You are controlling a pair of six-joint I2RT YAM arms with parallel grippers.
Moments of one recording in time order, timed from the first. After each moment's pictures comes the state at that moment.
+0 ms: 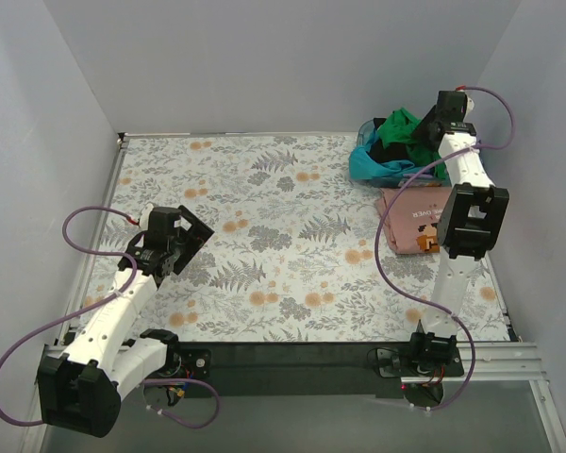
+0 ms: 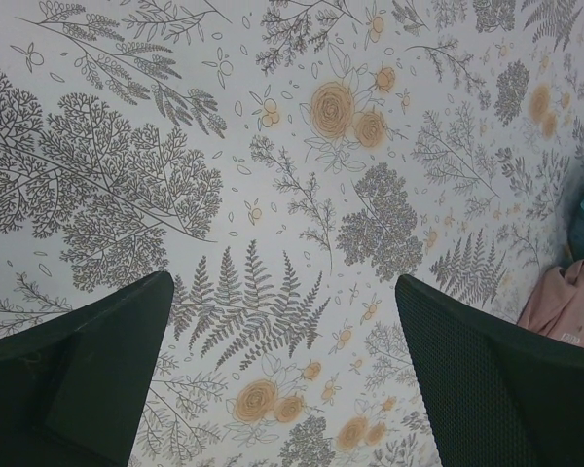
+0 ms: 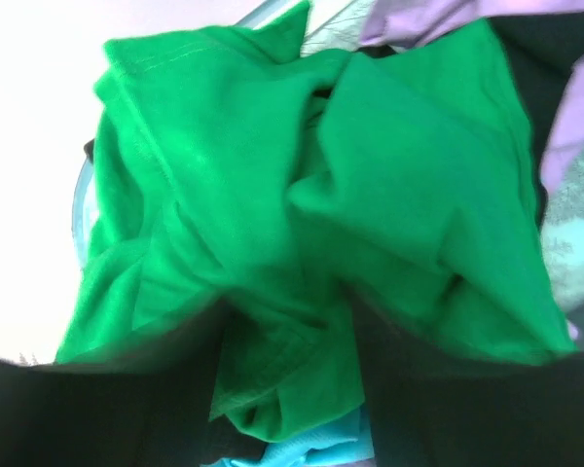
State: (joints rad) left arm -0.22 0.96 0.70 -0.54 -0.13 -1.00; right arm -0.09 2.18 1.99 -0.48 0.07 0.52
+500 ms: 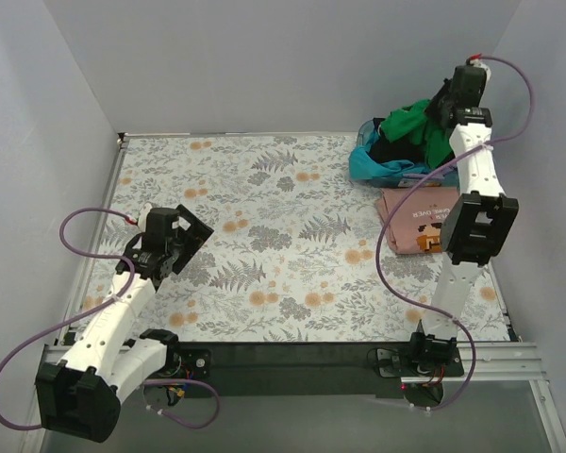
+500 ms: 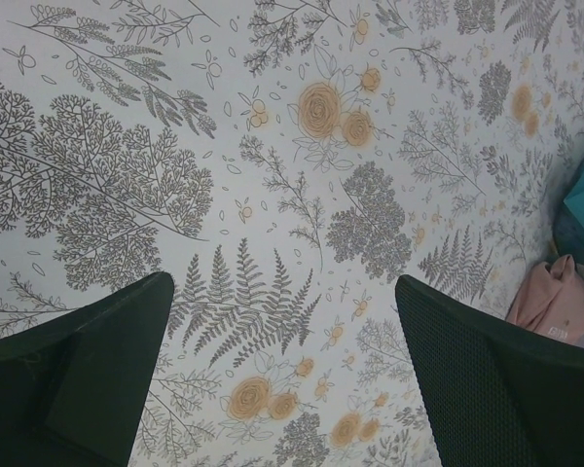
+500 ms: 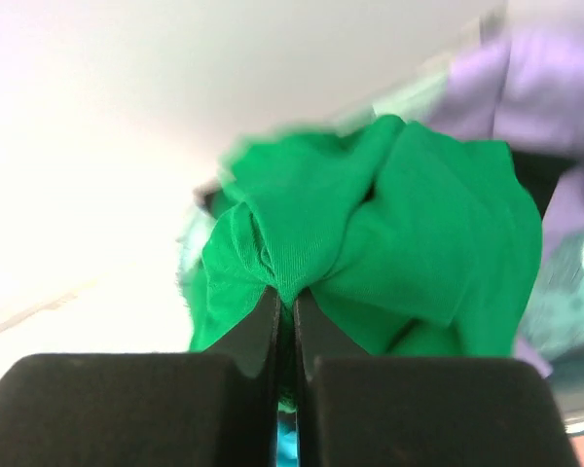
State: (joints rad) left arm -0.22 0.94 0.70 -0.54 -0.13 -1.00; right arm -0.09 2.12 2.10 -0.48 0.02 0.47
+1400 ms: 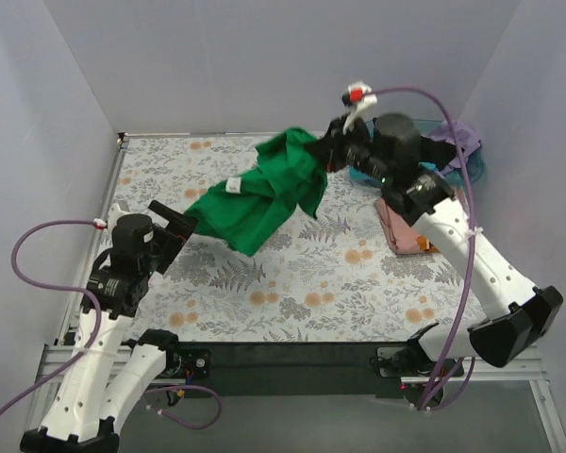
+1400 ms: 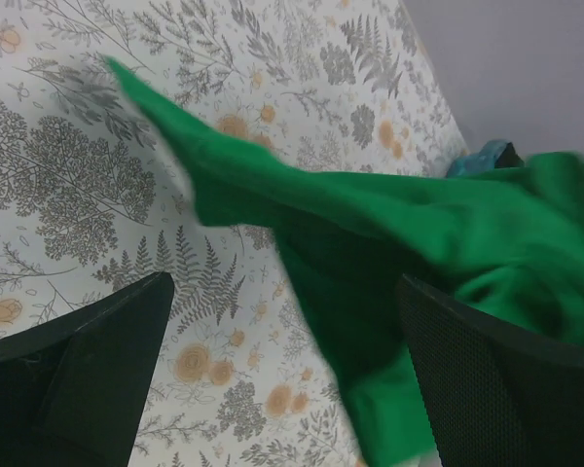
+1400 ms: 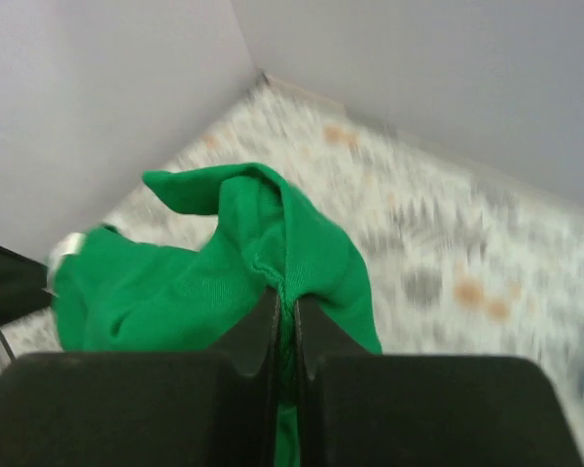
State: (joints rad) left arm -0.22 0.71 0.89 -0.75 -0.14 -1.04; right arm 0.60 1.40 1.62 -0.24 -0.25 0.19
